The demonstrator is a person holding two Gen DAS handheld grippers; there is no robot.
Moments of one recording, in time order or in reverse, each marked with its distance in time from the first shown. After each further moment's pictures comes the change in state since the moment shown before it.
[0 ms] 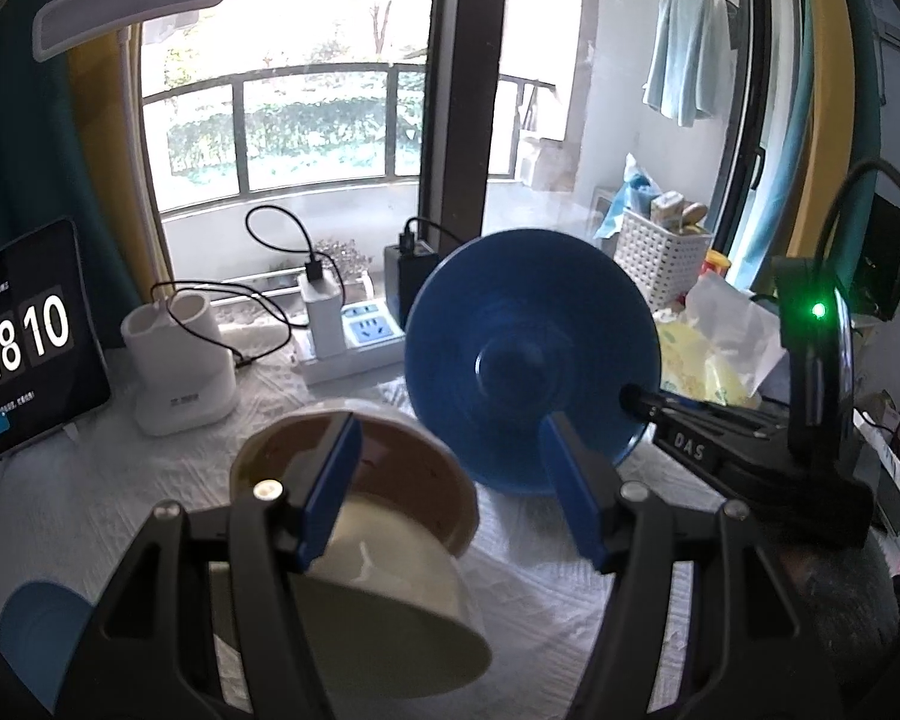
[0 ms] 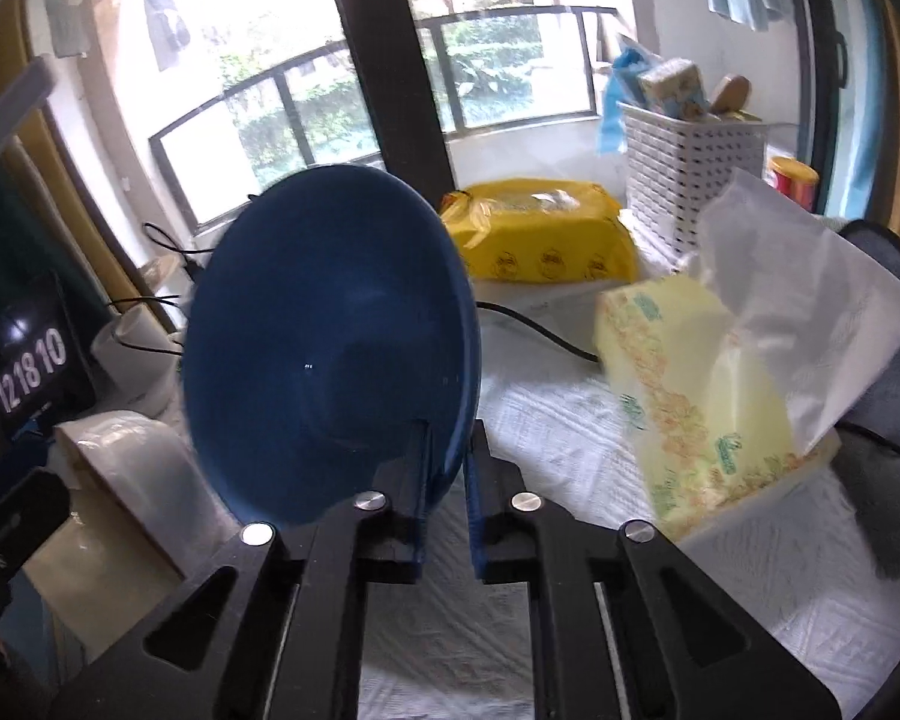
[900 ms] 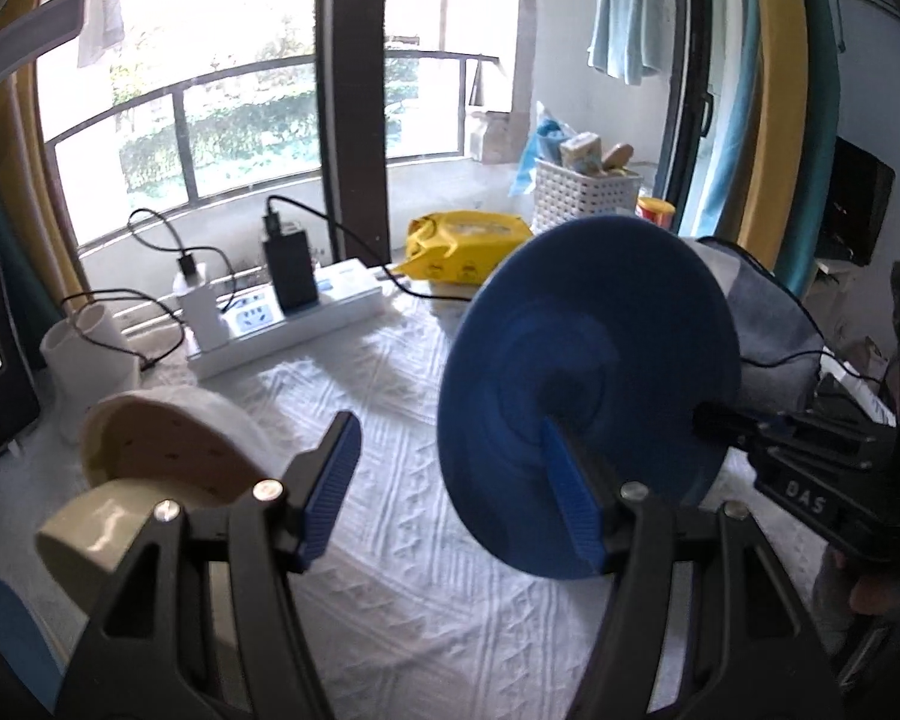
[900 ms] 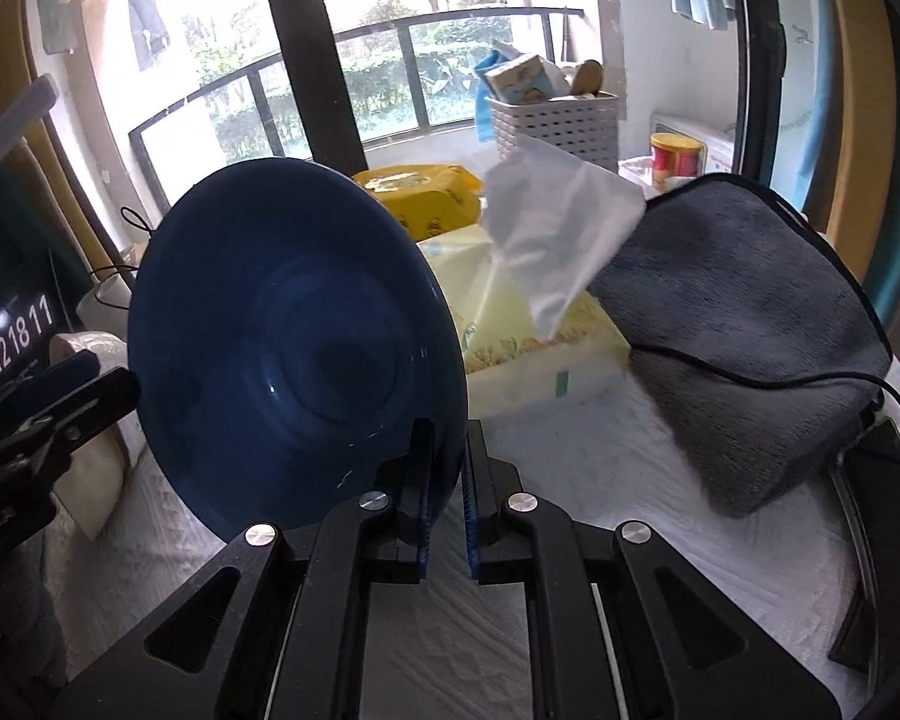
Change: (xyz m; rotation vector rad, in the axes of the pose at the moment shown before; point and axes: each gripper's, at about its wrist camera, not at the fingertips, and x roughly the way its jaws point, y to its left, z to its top) left arm 0.026 -0.083 -0.014 0.110 0.042 -0.060; right arm -0.068 -0.077 -0.037 -0.019 0.007 -0.054
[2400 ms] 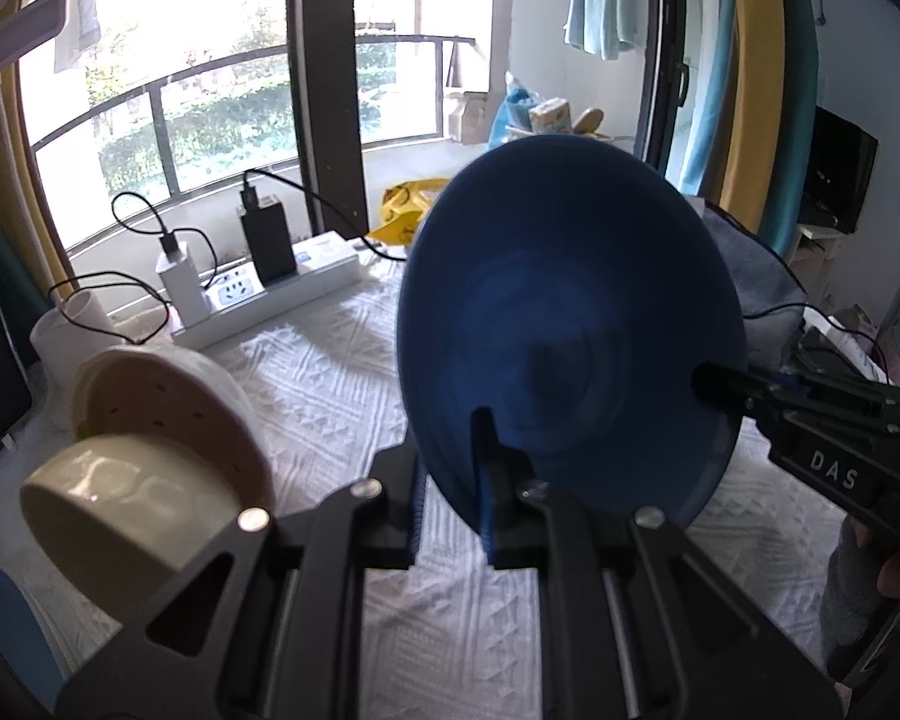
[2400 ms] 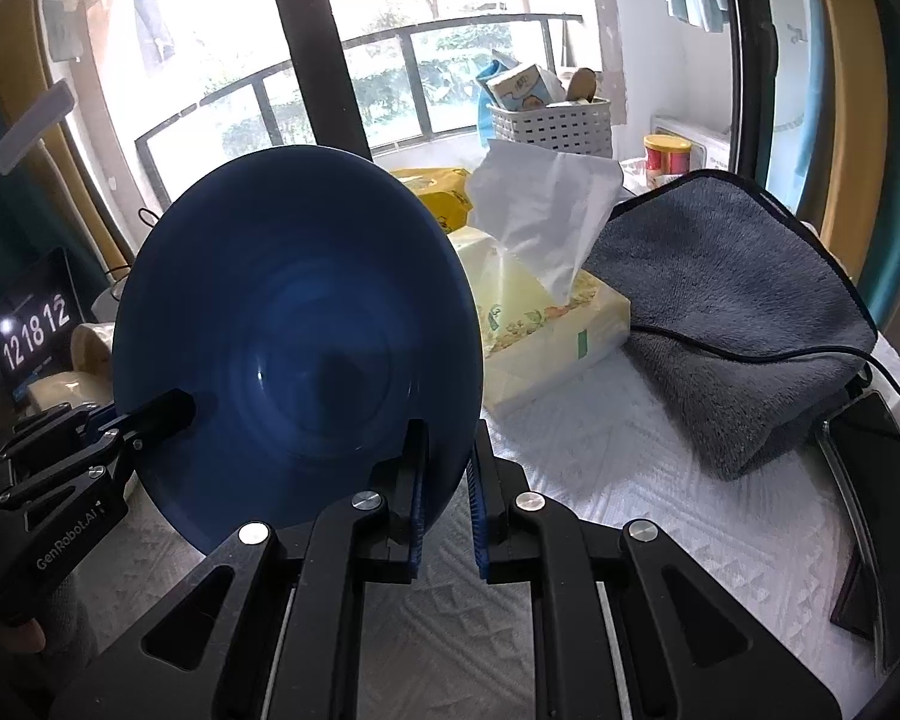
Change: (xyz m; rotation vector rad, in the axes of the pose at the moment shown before) left arm -0.010 -0.004 -0.019 0.036 0.047 -0.036; right arm -0.019 0.004 -0.009 -0.002 -0.020 0.013
